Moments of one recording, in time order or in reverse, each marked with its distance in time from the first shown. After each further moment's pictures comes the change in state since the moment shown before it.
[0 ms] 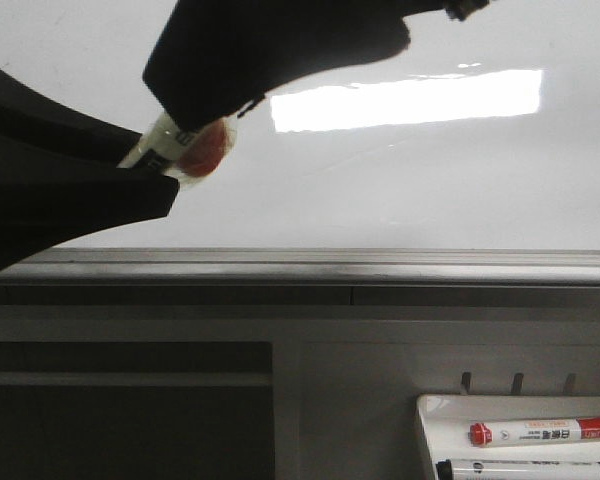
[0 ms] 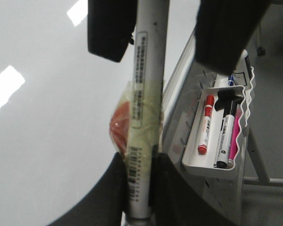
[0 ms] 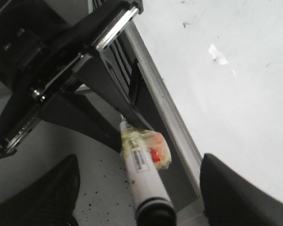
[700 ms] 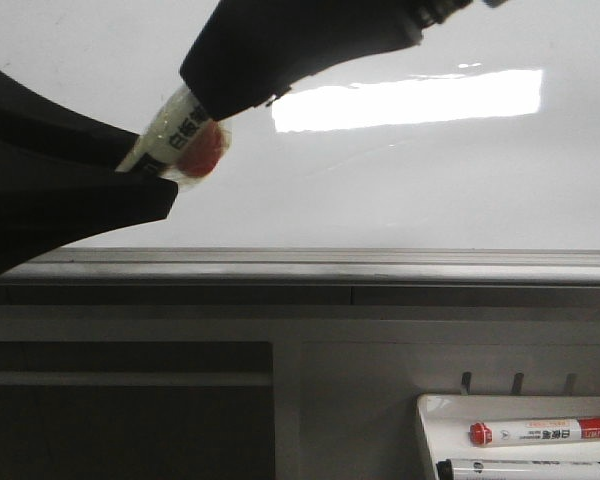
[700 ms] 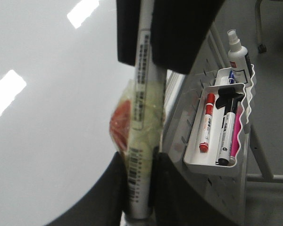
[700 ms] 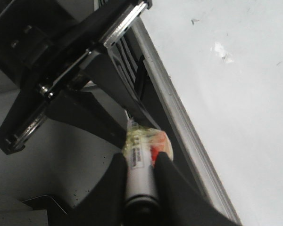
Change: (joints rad) left arm 0.000 0.000 0.004 -0.004 -0.002 0.027; right arm -0.001 0.004 -0.002 -0.001 0.013 -0.004
